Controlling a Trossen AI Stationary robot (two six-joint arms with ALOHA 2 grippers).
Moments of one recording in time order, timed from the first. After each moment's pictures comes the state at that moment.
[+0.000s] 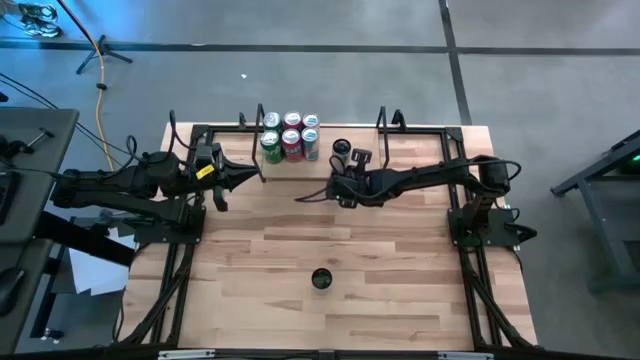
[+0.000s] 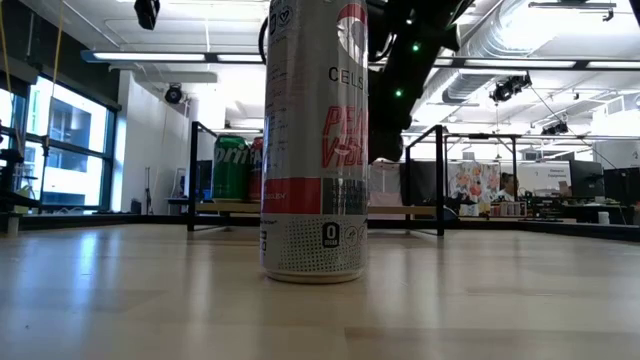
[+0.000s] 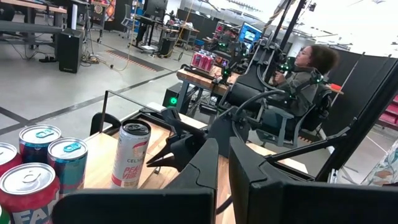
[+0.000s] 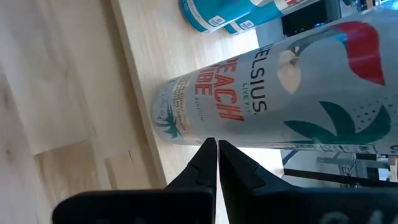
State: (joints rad) left arm -0.04 0.59 0.70 -0.12 -0.30 -0.31; right arm -0.06 1.81 1.27 -0.57 0.77 -0.11
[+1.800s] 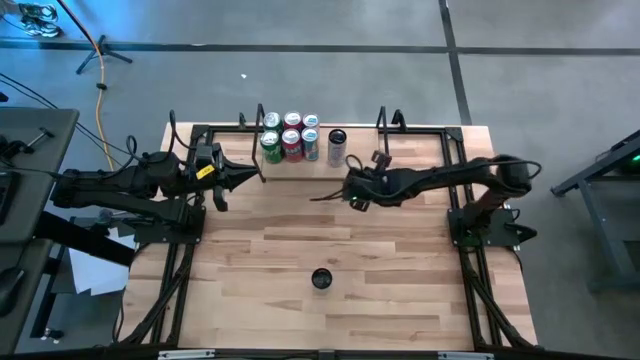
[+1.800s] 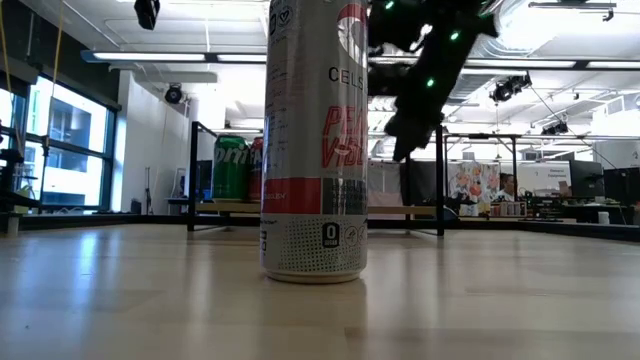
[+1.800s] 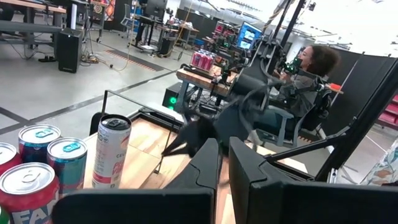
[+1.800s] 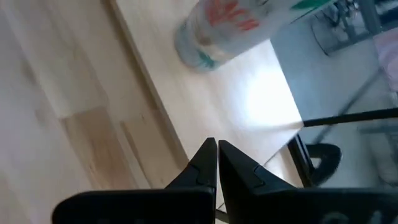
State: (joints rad) left arm -0.04 0.59 0.70 -0.12 -0.30 -0.31; right arm -0.05 1.66 1.13 -0.65 0.71 0.13
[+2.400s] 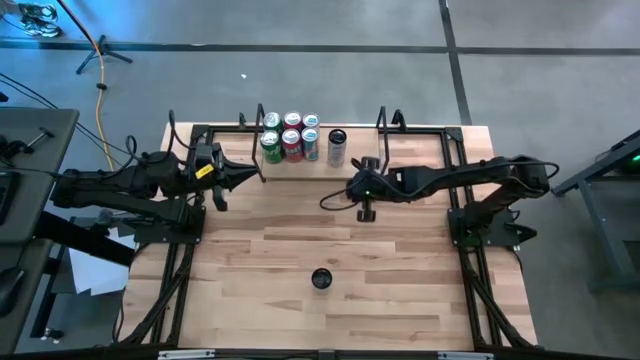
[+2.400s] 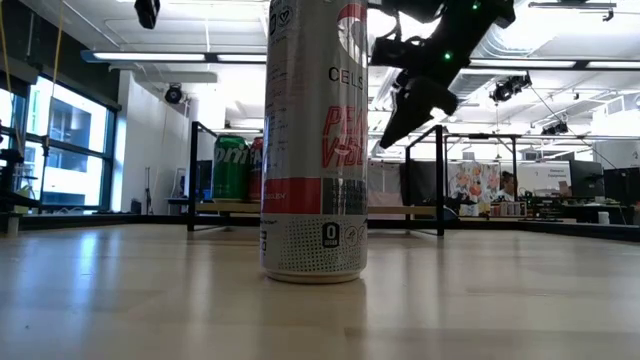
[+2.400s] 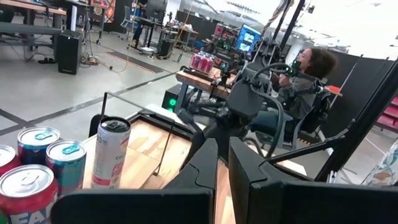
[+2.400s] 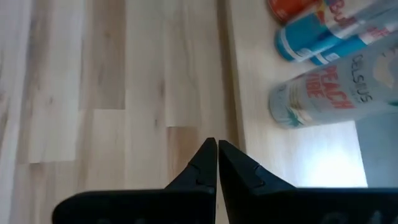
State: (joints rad) left arm -0.04 0.59 0.70 -0.11 -0.30 -0.31; right arm -0.05 1.51 1.05 -0.47 0.34 -0.21
